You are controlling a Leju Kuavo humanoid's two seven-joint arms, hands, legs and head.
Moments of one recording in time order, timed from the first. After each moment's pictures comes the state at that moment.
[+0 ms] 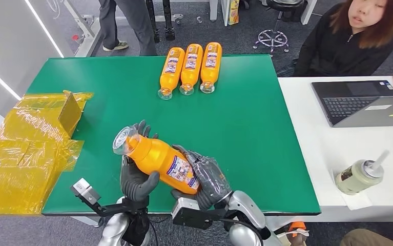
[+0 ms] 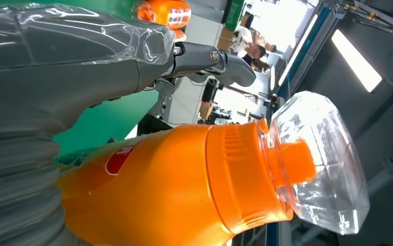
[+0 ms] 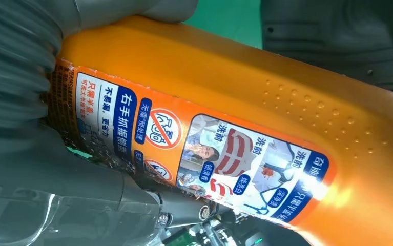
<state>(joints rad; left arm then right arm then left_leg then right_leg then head) -0.09 -0.25 -0.40 -1.04 0.13 -0.18 -0.63 -0.18 -0.02 0.66 -1.48 0.78 -0.04 -0.23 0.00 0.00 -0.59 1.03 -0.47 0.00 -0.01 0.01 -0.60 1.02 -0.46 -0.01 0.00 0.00</state>
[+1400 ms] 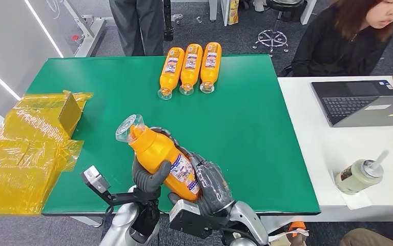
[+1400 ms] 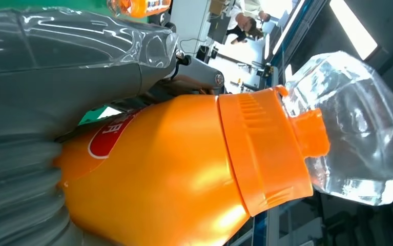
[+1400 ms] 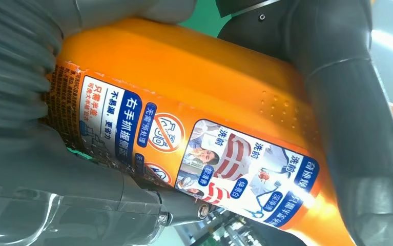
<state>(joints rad) -0.19 -0.27 -0.50 -0.99 0.21 -0.20 -0.63 -0.04 0.06 0.61 -1.67 0.83 0.05 -0.13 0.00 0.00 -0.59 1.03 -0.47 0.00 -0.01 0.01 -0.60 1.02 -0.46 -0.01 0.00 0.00</state>
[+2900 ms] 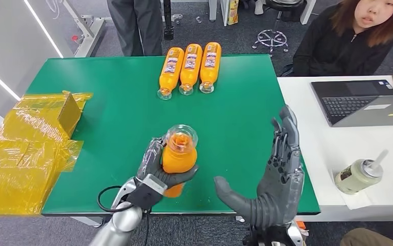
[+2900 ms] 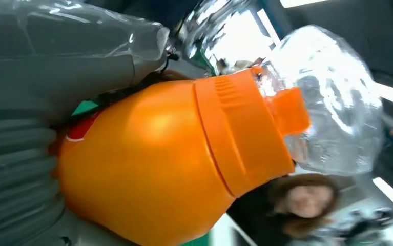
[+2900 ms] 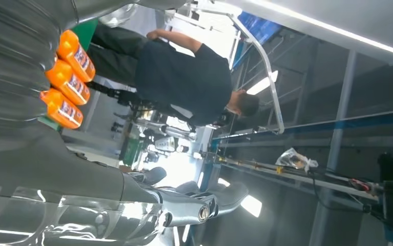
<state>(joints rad) -0.23 -0.16 -0.54 -1.07 -0.63 0.10 -0.43 0.09 0.17 0.47 -2.01 0.52 -0.23 -0.55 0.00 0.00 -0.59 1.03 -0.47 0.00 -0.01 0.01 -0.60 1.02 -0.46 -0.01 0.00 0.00</state>
